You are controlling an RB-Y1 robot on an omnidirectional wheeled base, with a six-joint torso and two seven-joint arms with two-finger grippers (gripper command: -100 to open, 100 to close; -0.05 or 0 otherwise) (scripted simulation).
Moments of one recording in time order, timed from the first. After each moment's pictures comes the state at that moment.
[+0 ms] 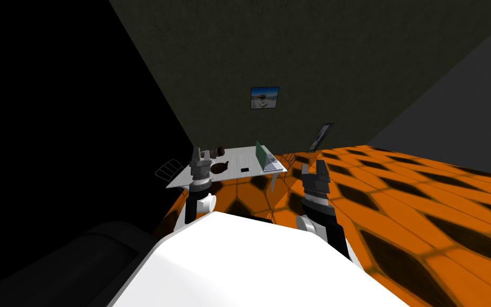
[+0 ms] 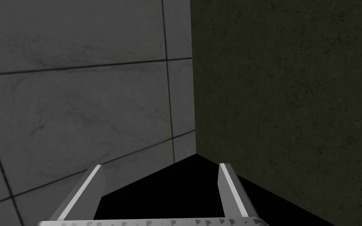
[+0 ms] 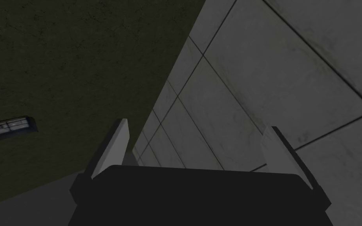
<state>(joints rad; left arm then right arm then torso) 0.47 0.00 0.04 -2.37 0.00 -0.56 -0.09 0.52 -0.03 0.06 -2.26 -0.09 -0.49 0.17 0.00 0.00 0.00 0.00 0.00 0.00</state>
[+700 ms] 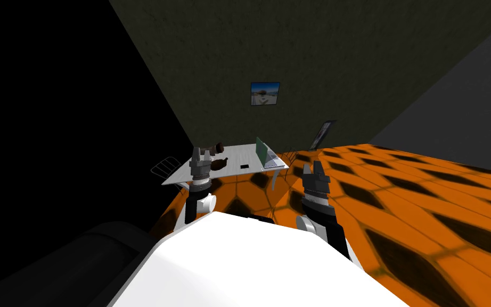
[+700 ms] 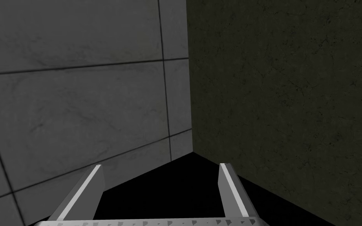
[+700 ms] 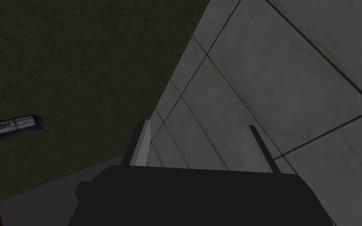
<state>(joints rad) 0.47 0.00 0.04 -2.37 0.00 -0.57 -0.09 0.52 -0.03 0.06 -2.26 -0.09 -0.49 0.17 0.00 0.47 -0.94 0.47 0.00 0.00</state>
